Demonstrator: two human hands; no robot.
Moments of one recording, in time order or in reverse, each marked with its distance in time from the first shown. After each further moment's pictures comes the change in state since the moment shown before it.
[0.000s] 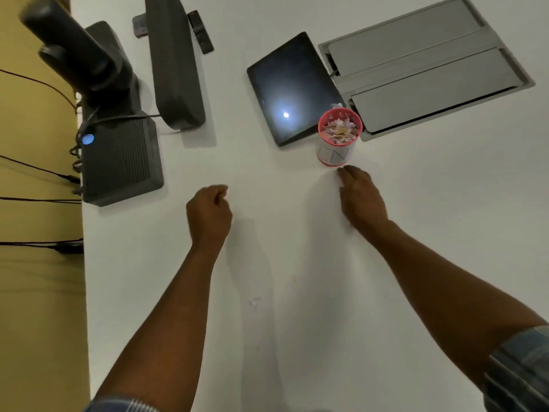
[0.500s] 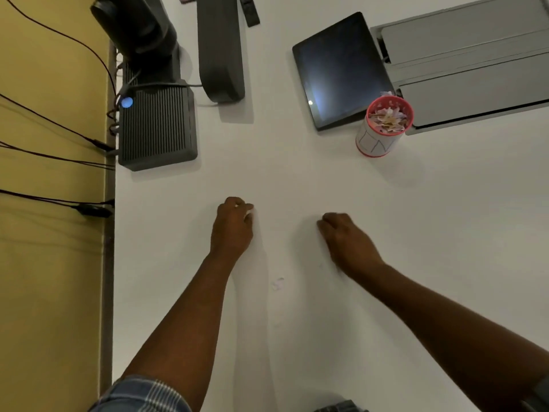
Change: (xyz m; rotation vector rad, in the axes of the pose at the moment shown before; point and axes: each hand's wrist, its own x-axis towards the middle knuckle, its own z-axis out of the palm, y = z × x) left_hand -0.045 -0.073 -0.006 0.240 -0.260 0.071; right_hand -0.092 -0.062 0.043 0.017 -0.223 -0.303
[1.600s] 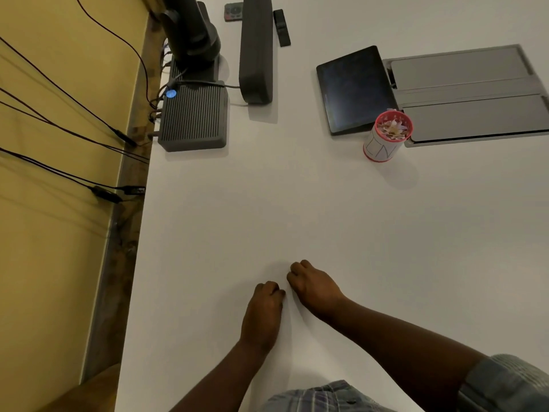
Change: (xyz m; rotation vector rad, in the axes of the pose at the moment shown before) left_hand -0.220 0.015 0.061 -0.174 -0.064 -0.064; right_hand -0.095 -0.089 0.036 -0.282 -0.312 -0.354
